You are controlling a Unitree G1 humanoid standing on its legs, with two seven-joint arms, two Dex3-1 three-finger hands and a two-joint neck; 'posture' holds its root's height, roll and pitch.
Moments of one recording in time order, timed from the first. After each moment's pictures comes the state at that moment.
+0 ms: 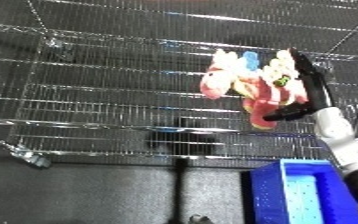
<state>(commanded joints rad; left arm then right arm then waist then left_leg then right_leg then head) 0.15 0.45 -0.19 0.02 -0.49 -0.16 0.23 -0.62 -0.89 0.19 0.76 0.19 -0.03 -0.20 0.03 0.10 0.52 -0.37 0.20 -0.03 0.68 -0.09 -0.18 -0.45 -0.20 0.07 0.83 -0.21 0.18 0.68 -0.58</state>
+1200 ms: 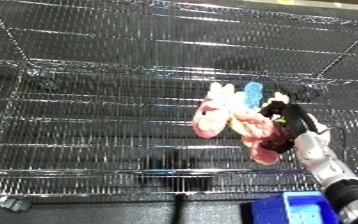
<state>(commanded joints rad) 0.19 0.46 -0.20 0.02 -0.53 -0.18 0.23 -0.81 -0.90 0.34 1.09 0.11 -0.01 -0.17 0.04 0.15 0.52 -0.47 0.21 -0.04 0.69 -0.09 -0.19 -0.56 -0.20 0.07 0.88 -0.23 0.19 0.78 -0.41</state>
